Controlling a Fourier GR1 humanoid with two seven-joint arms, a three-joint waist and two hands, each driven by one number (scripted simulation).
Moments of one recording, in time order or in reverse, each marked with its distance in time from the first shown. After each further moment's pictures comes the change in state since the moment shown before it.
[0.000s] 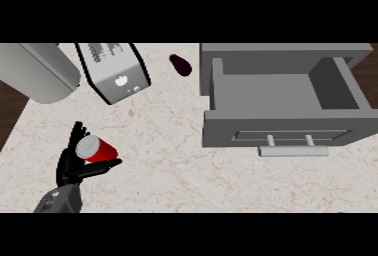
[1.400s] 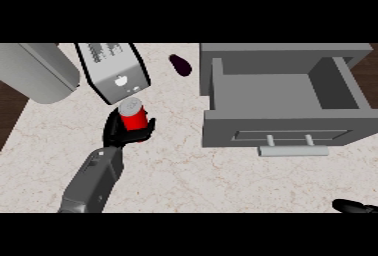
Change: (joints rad) left arm -0.297 -0.131 -0.074 0.133 0.026 -0.031 -0.052; right arm -0.056 0.004 -0.018 0.025 0.037 -0.020 -0.001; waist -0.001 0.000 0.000
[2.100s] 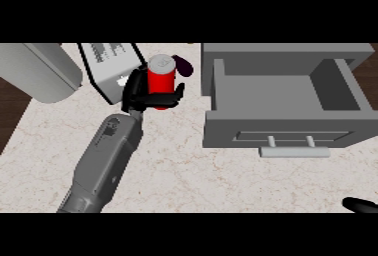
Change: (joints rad) left arm -0.124 -0.048 -0.208 -0.383 0.036 0.147 0.408; right arm -0.024 -0.035 -0.034 -0.023 -0.002 -0.007 0.049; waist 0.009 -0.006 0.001
